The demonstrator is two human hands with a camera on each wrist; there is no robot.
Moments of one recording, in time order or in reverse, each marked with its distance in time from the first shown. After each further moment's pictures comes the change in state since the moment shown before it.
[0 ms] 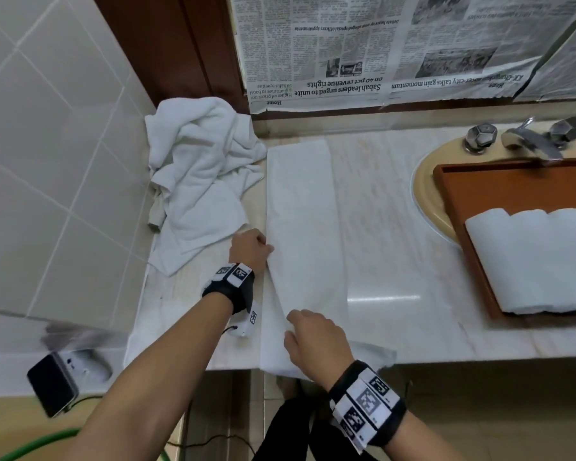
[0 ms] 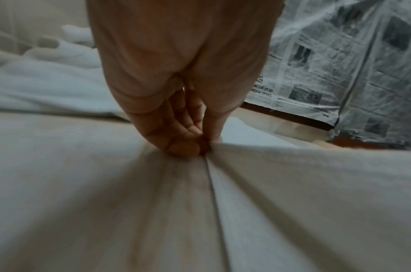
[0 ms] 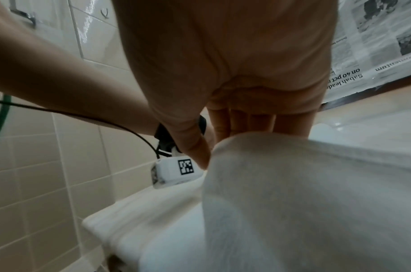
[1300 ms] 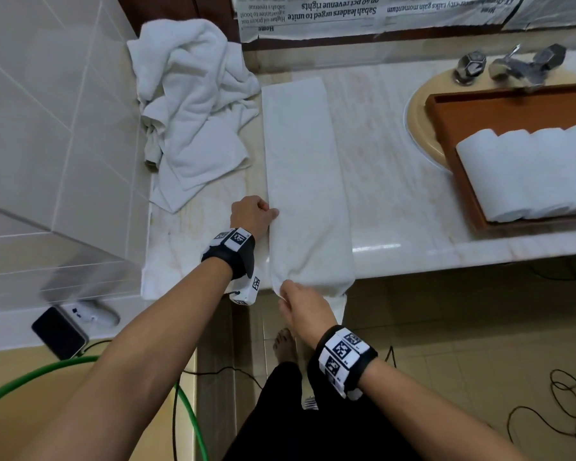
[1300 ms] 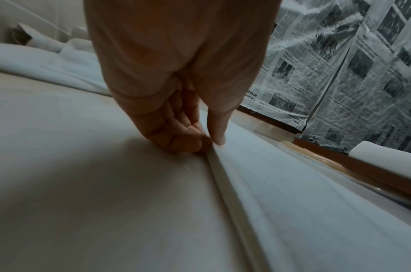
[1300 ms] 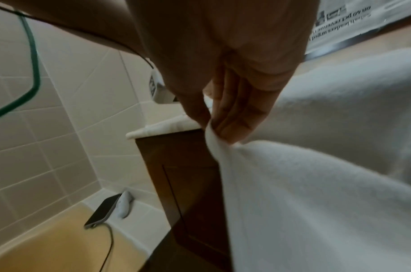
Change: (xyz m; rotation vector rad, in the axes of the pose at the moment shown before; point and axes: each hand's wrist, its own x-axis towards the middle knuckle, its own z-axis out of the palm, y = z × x) left_hand -0.057 -0.049 0.007 -0.042 -0.098 0.040; right_hand -0.050 -0.029 0.092 0.111 -0.034 0.052
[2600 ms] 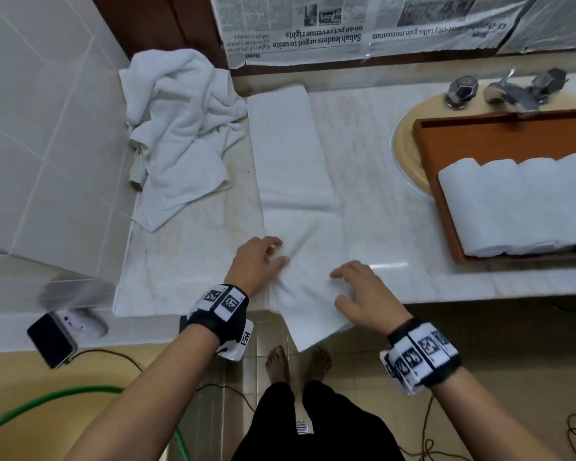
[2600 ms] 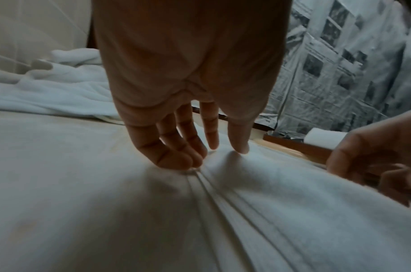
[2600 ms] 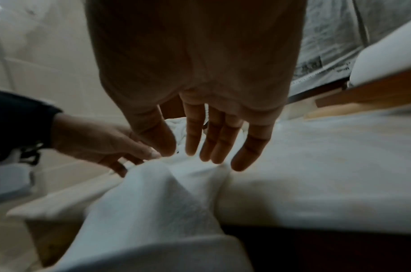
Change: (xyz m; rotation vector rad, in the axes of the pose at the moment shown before) left_hand -0.064 0.037 0.041 0.058 -0.101 0.182; right_hand -0.003 0.149 -0.126 0.080 0.032 -0.100
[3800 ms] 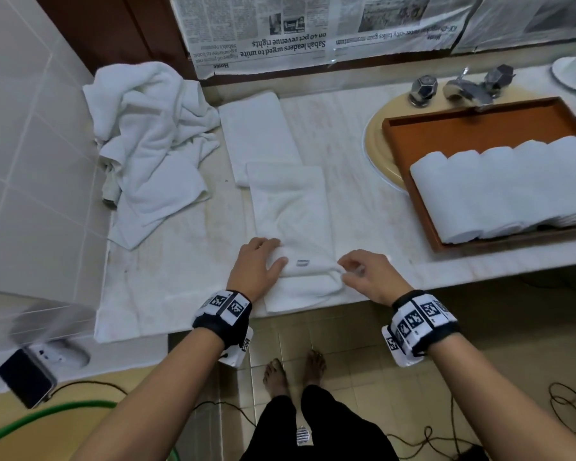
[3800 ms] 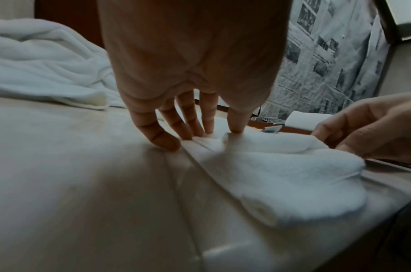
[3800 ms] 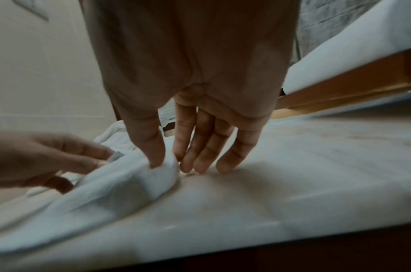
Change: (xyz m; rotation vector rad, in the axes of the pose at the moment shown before) left_hand 0.010 0.006 0.020 0.107 -0.046 0.141; right_hand 0.010 0.022 -0.029 0.165 0.048 0.236
